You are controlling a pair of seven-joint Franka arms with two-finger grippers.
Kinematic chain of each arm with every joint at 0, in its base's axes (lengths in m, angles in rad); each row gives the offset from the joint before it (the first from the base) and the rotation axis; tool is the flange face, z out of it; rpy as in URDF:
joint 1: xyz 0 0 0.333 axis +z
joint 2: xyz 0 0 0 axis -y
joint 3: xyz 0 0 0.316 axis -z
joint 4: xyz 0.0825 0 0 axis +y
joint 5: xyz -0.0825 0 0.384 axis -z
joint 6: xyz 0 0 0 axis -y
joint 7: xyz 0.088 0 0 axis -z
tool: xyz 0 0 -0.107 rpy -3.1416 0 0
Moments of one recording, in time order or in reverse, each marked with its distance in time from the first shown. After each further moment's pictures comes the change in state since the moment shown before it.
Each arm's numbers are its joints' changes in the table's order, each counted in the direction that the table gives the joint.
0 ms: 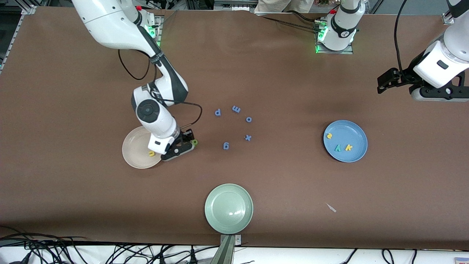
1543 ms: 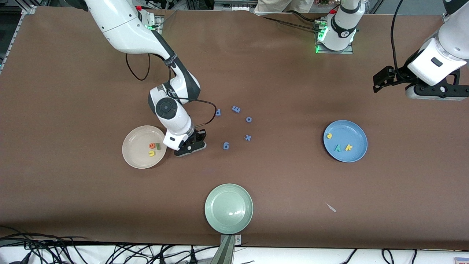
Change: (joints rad) left arm -0.001 0.000 0.025 -0.011 0.000 -0.006 -0.002; right arm 0.048 -0.043 0.000 0.021 0.001 0.088 0.108
